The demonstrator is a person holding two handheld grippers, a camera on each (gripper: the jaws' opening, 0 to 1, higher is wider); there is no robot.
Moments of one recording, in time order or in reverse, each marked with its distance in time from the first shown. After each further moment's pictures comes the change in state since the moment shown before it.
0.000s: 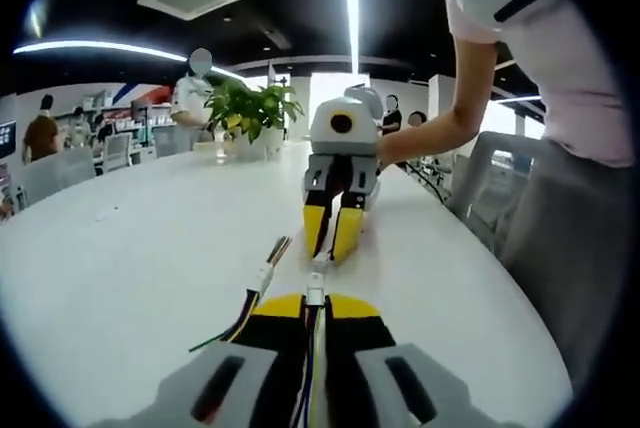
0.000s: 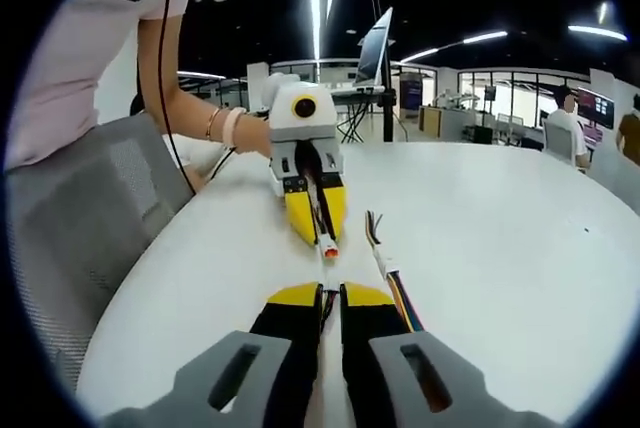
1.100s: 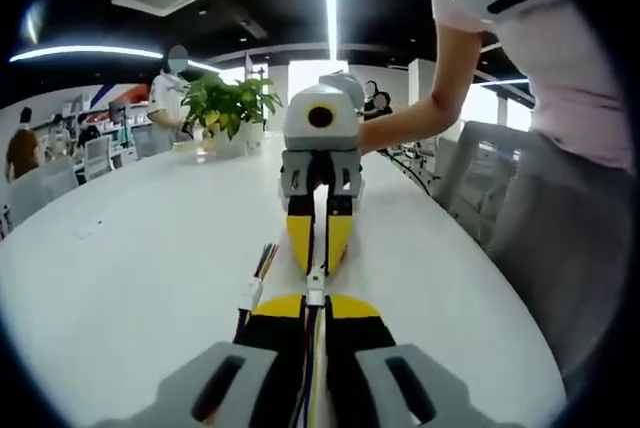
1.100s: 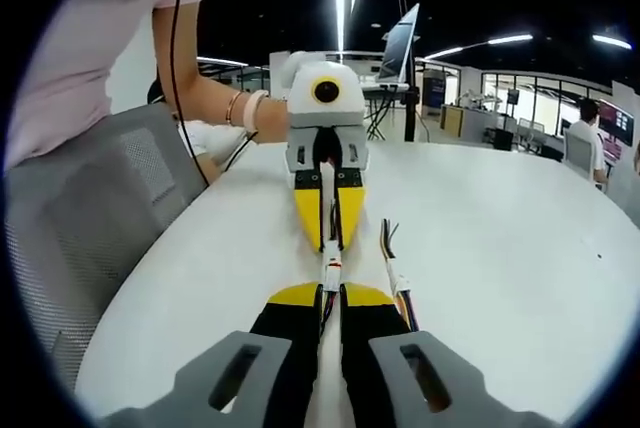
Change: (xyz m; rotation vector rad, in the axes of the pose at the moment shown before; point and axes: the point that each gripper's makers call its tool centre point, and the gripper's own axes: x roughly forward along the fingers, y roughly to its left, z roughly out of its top) left arm 0.002 -0.004 0.004 0.052 0.065 -0.080; right arm 0.011 0.009 0.007 -0.069 0.059 0.087
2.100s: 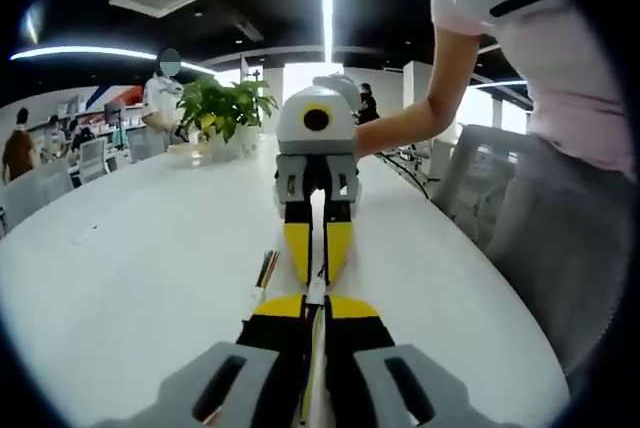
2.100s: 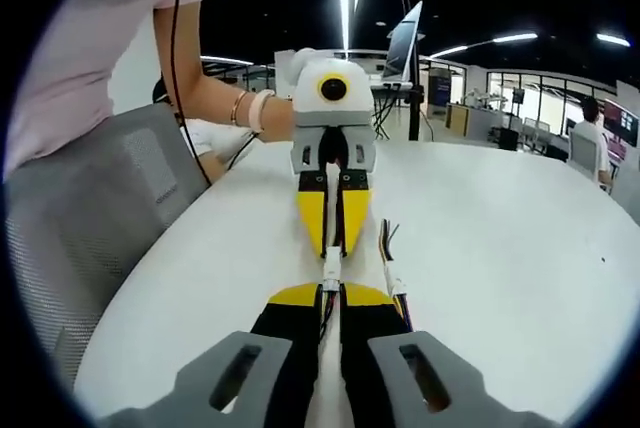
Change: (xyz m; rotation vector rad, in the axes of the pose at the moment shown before) left arm 0.007 0.005 0.006 0.002 -0.021 -0.022; right arm 0.000 -0.005 0.001 0.003 -0.005 0.017
